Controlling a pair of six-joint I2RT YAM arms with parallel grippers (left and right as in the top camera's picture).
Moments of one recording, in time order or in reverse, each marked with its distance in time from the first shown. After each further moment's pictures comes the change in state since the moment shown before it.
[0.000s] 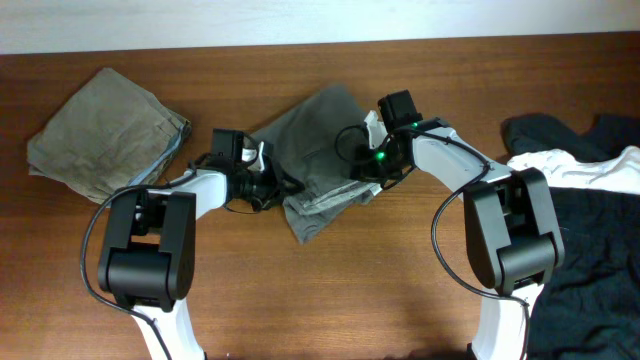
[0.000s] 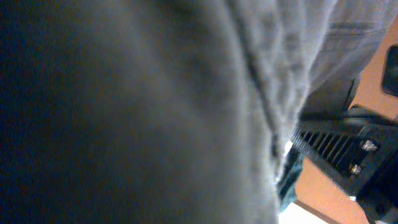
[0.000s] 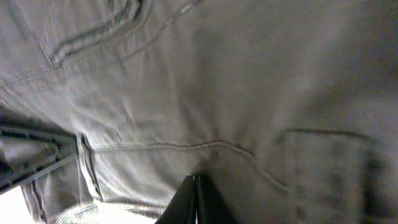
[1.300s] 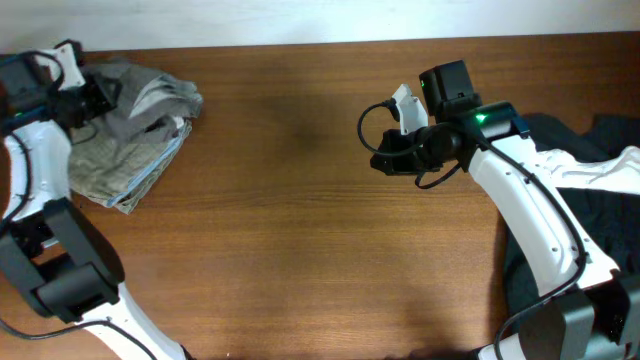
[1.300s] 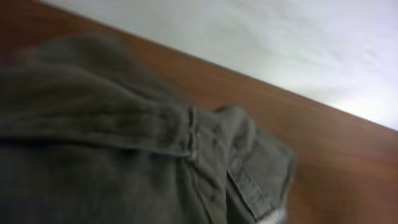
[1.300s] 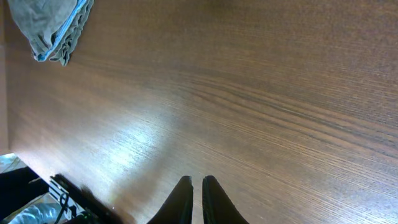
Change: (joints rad) left arm 0.596 0.047 0.684 -0.290 -0.263 0.575; right arm -0.027 -0.431 0.096 -0.404 -0.011 -0.073
